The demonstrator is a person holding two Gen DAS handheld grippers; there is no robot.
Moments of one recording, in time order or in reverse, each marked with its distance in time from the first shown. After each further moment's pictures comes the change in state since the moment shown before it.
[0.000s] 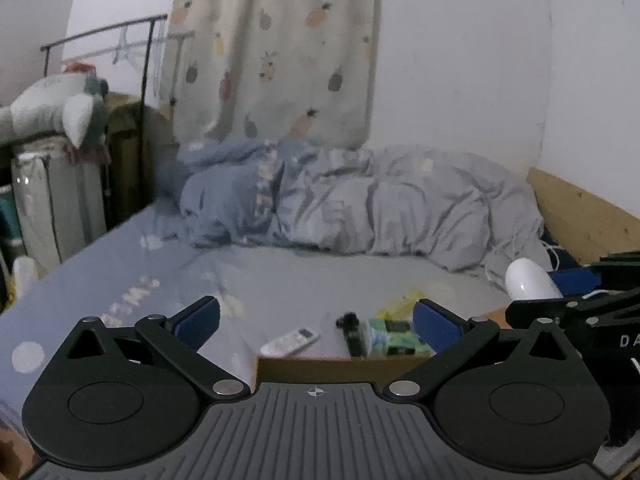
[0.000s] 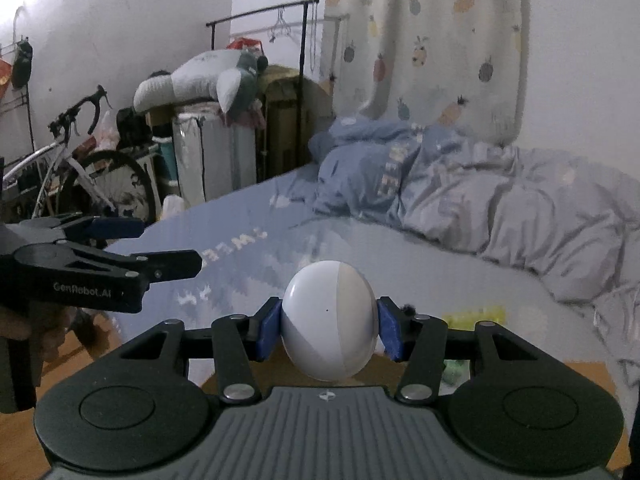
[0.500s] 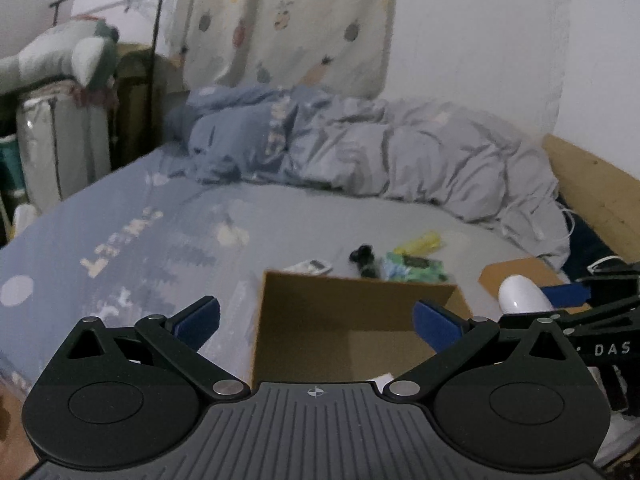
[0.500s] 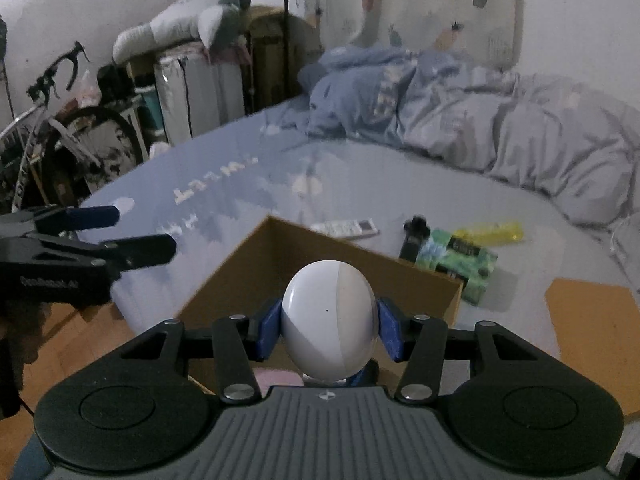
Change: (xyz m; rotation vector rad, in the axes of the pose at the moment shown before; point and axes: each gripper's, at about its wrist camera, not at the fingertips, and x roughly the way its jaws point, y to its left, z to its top) left arm 0.039 0.026 -0.091 -0.039 0.114 0.029; right arm 0.062 0.008 -0.074 0.048 0.168 -0.015
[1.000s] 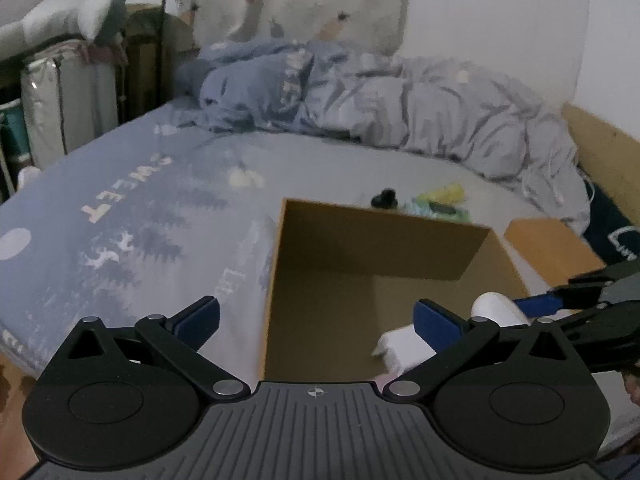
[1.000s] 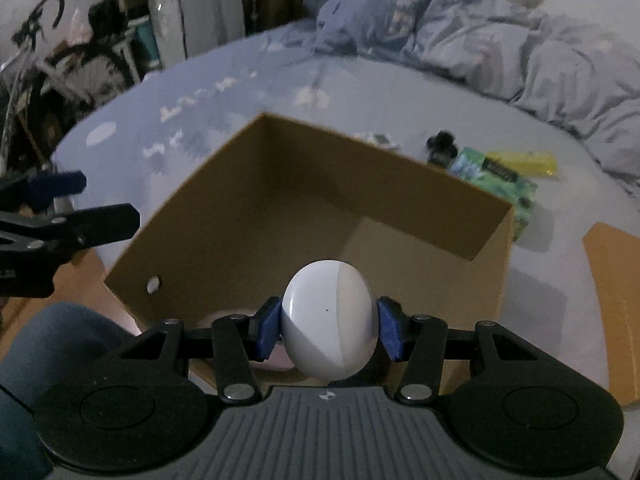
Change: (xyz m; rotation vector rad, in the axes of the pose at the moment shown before) left arm 0.041 0.016 -0.039 0.003 0.110 0.033; right arm 0.076 0.015 -0.042 -0.034 0.208 0.011
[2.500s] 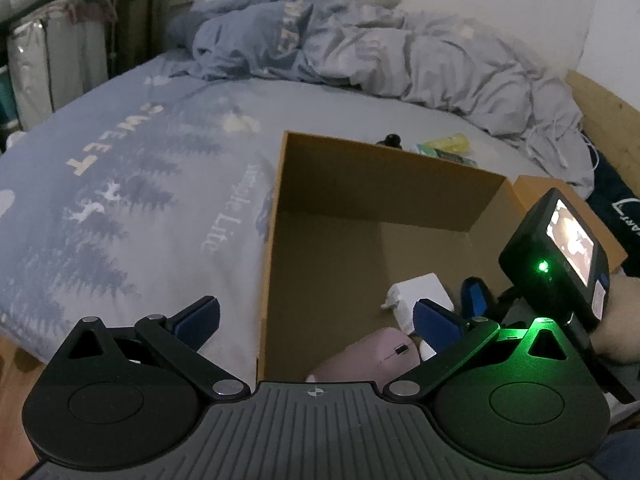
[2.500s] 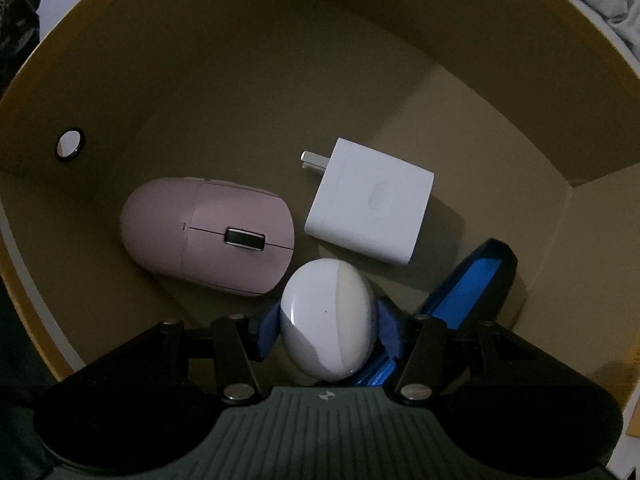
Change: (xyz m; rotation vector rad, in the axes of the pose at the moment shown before) left arm 0.035 0.006 -0.018 -0.011 0.134 -0.020; right arm 0.071 0.068 -0.094 -0.168 0.435 0.013
